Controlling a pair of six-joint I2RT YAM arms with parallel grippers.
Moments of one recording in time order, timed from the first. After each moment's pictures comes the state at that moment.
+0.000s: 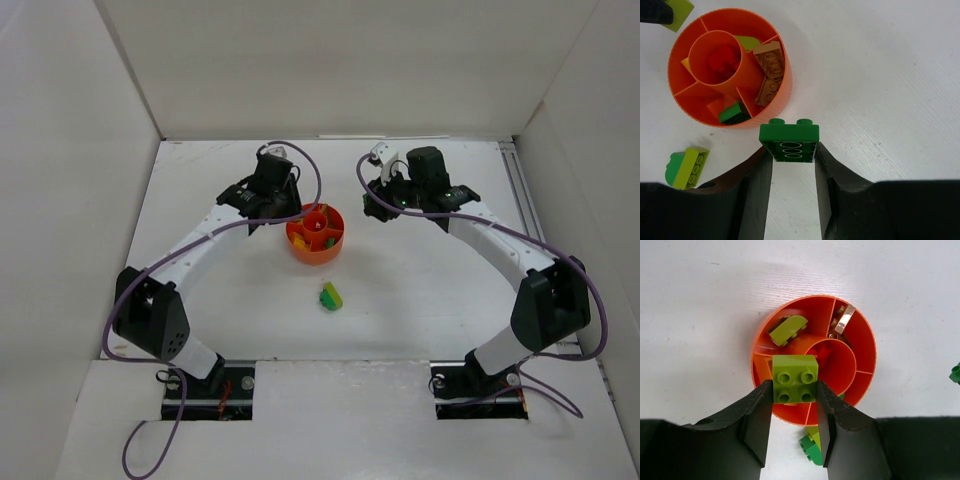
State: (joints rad) left arm -0.51 1.51 1.29 -0.60 -0.12 -0.61; right arm 0.42 1.55 1.25 -0.32 -0.41 -0.21
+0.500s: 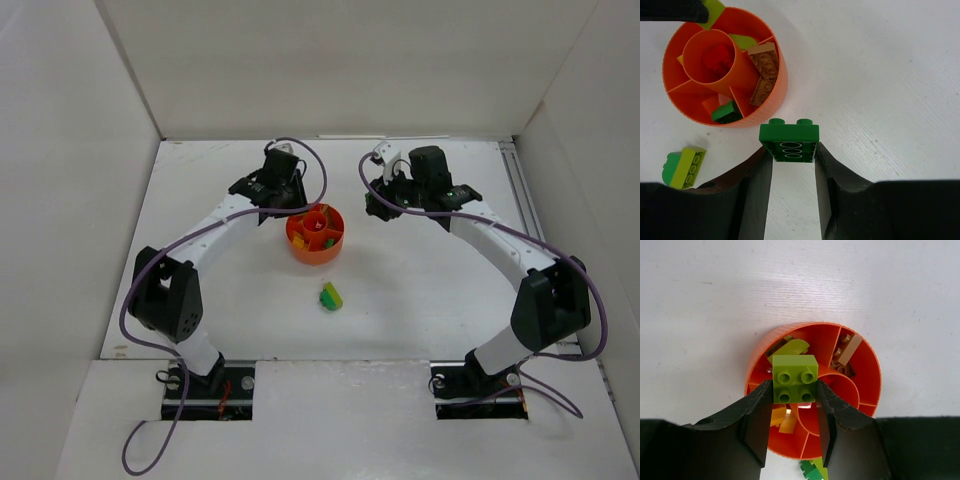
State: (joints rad) left arm -0.49 1.64 1.35 -0.54 -0.12 -0.59; right arm 0.40 1.55 1.25 -0.33 -0.41 -0.21
